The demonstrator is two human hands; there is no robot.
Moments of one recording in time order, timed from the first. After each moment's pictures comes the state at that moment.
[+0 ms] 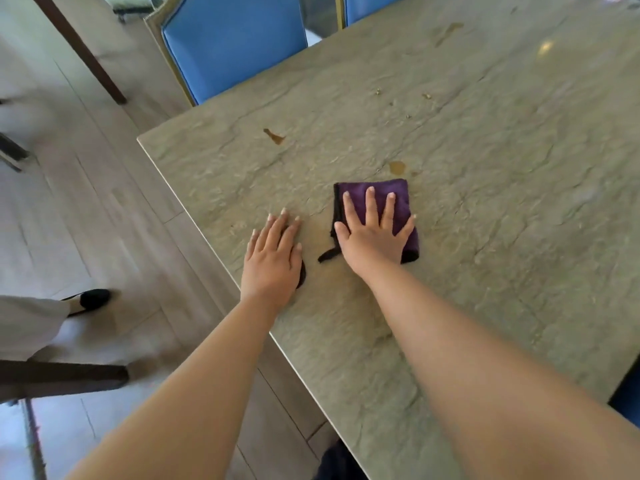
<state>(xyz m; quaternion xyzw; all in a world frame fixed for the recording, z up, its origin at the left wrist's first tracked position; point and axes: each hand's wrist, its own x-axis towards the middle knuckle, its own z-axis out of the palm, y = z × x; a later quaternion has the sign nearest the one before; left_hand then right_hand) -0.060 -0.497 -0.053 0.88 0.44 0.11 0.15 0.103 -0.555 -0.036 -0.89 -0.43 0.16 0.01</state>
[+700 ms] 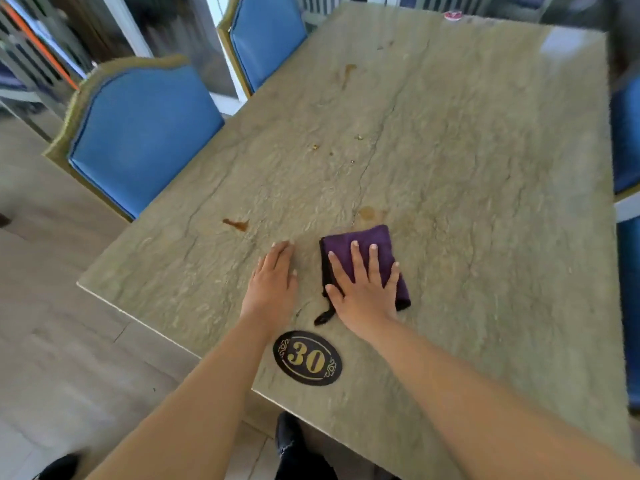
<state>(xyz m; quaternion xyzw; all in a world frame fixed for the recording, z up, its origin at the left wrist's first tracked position) -0.006 -0.367 -0.028 0.93 0.25 0.02 0.26 0.075 -0.521 -0.030 -0.93 -0.33 0.15 0.02</state>
